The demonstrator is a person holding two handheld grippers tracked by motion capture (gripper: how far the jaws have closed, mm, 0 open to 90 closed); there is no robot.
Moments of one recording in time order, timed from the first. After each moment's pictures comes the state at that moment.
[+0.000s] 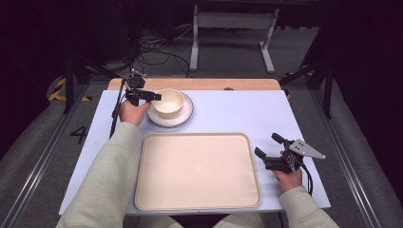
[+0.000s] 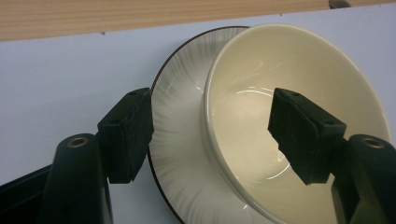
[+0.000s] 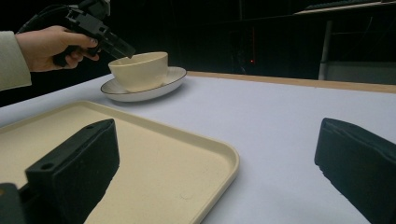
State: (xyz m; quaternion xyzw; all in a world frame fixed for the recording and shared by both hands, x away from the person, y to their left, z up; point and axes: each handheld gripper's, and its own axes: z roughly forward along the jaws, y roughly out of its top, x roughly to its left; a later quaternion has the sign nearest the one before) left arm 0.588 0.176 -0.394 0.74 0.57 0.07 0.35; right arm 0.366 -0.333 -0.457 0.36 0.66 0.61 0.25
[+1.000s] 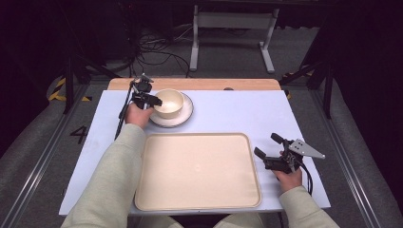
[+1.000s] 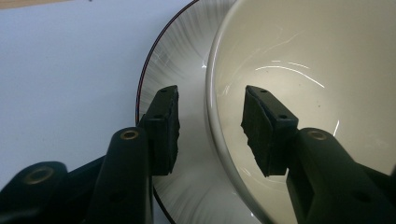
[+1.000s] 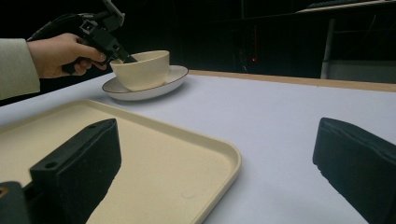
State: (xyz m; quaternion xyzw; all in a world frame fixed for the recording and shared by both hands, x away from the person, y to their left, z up) left arm 0.595 0.158 -0.413 0.76 0.58 0.08 0.29; right arm 0.367 -0.333 -0.457 0.35 0.67 0.61 0.25
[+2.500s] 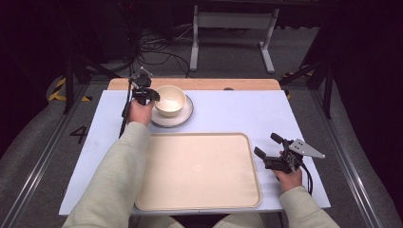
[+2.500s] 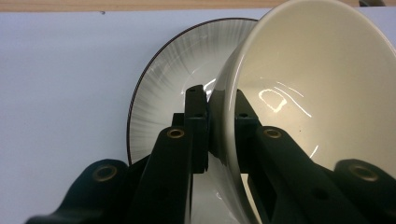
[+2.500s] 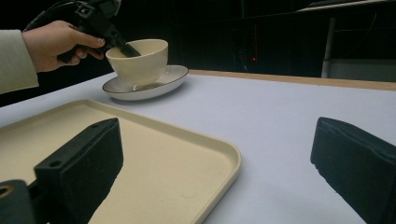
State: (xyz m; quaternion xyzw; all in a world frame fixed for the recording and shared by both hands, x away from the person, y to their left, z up) left arm 0.590 0.150 -0.386 0.72 0.62 0.08 0.30; right arm 0.367 -0.333 -0.457 0.36 0.67 0.61 0.25
